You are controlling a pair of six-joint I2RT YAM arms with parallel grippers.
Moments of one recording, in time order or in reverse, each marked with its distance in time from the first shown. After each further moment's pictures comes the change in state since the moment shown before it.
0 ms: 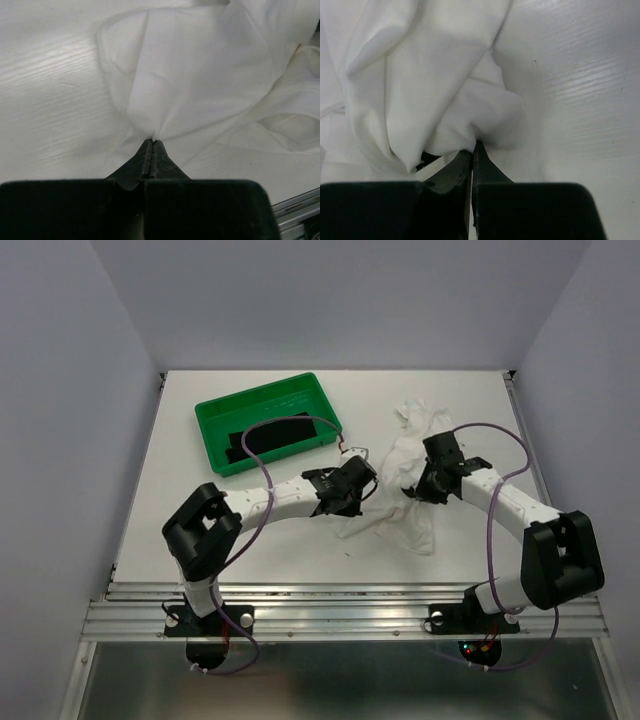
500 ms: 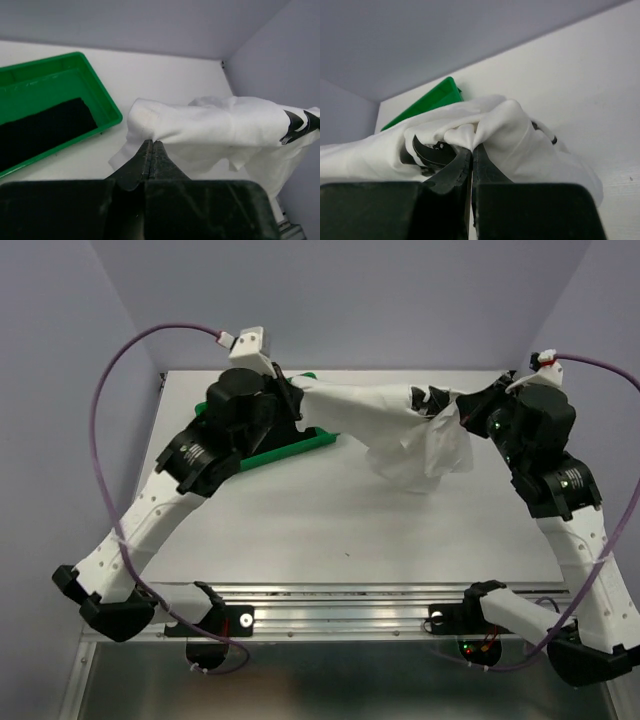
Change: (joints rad) left arm 0.217 -0.481 0.410 -0.176 -0.140 0.169; right arm 0.000 -0.381 0.532 -0.041 0.099 -0.139
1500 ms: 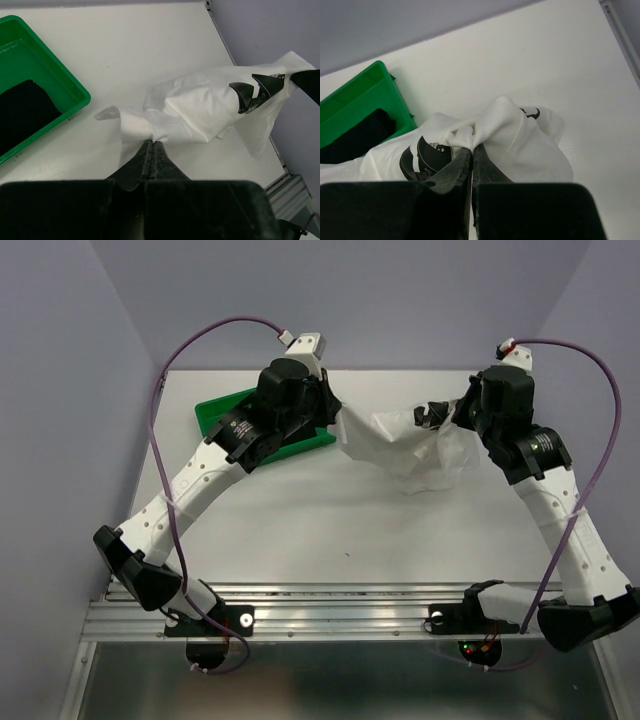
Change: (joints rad) left arm 0.013 0.147 0.073 0.023 0.209 0.042; right arm 0.000 0.138 0.074 -0.095 0.140 -0.146
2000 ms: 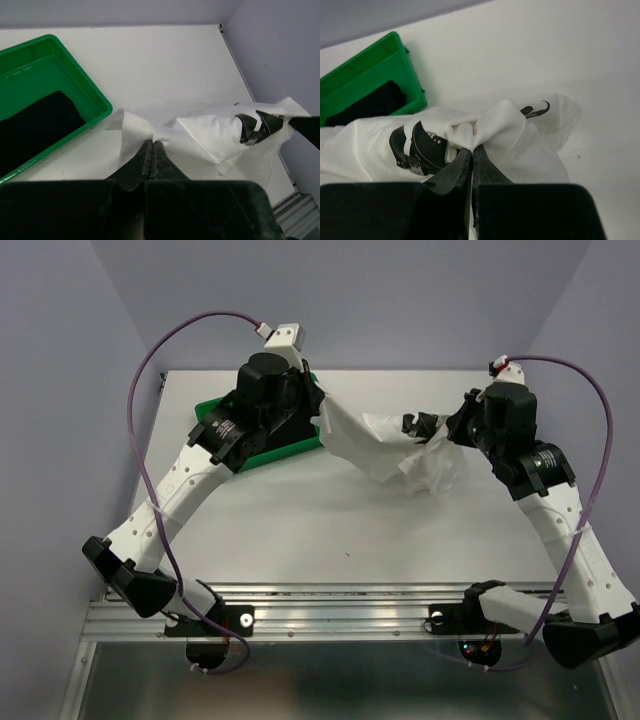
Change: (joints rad) left arm 0.047 -0.039 -0.001 -0.004 -0.013 0.020; right arm 0.000 -0.050 -0.068 -0.012 -0.097 -0.024
